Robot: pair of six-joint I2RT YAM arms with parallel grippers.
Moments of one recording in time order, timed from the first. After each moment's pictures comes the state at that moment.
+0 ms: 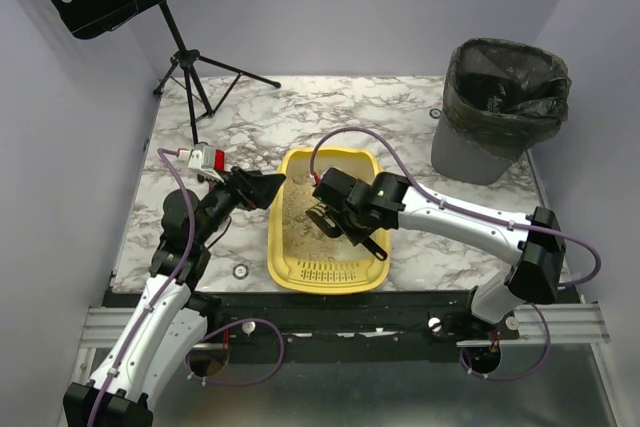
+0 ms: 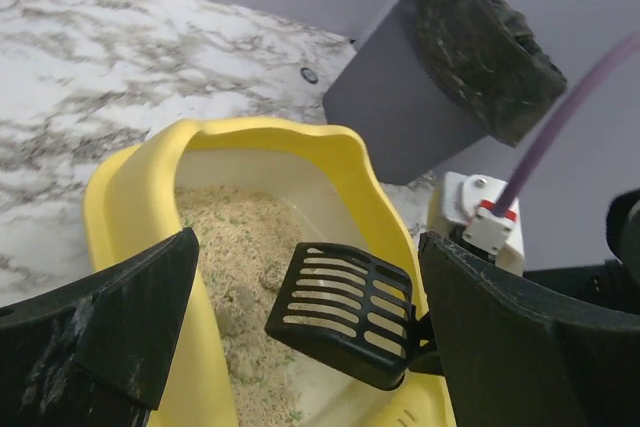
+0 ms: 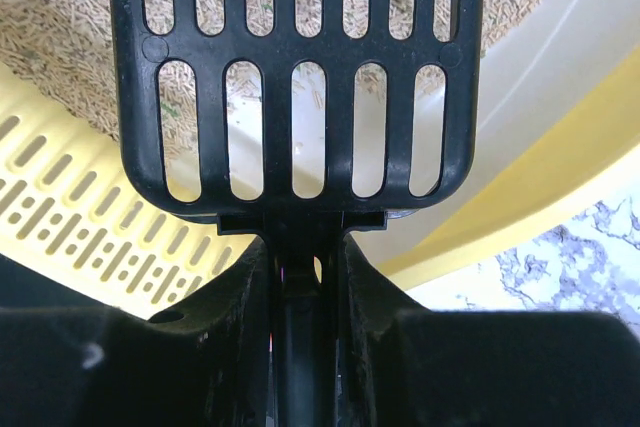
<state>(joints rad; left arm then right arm) -0.27 0.60 0.48 0.12 0.29 -0.69 1.10 1.60 1.41 -1.02 0.25 0.31</state>
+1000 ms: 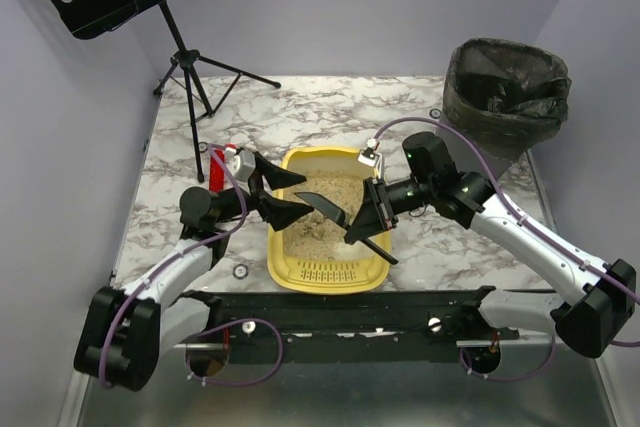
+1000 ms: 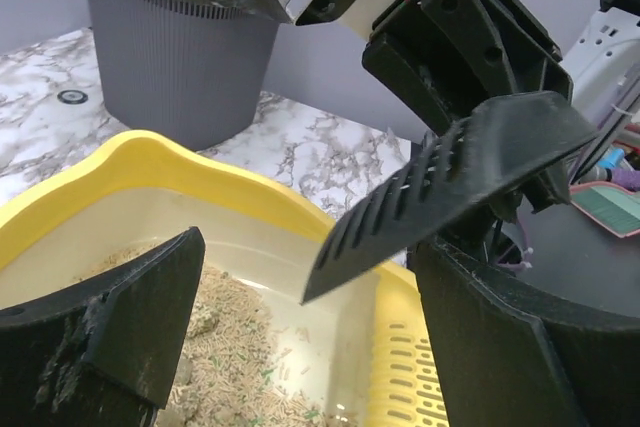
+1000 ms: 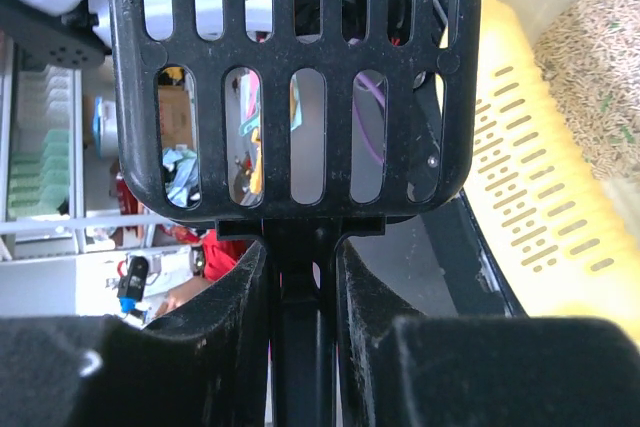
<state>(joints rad) -0.29 1.00 0.36 1.02 0.97 -0.57 0.68 1.19 1.04 -0.50 -0.95 0.60</state>
